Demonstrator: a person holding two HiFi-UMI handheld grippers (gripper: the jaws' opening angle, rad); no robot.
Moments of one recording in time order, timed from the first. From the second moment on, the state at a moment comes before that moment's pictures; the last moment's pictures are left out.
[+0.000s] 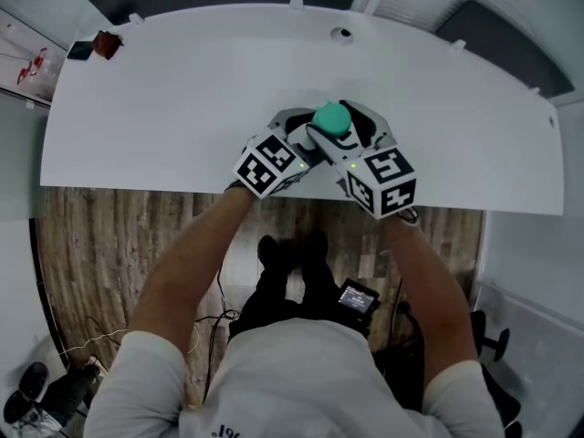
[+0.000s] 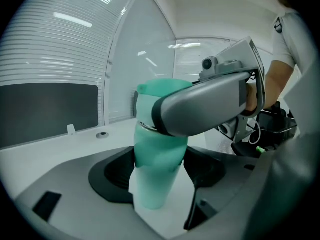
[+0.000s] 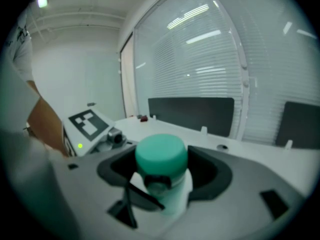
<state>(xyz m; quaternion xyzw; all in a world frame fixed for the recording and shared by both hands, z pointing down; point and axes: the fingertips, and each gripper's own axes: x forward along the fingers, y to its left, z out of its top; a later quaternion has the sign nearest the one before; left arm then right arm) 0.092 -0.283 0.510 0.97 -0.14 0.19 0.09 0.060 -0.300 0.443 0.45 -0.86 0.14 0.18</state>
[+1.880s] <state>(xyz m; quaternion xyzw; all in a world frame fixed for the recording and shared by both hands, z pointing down) 0.097 -0.277 0.504 0.96 -0.17 0.21 0.05 0.069 -0.281 0.436 0.45 -0.85 0.10 0.25</state>
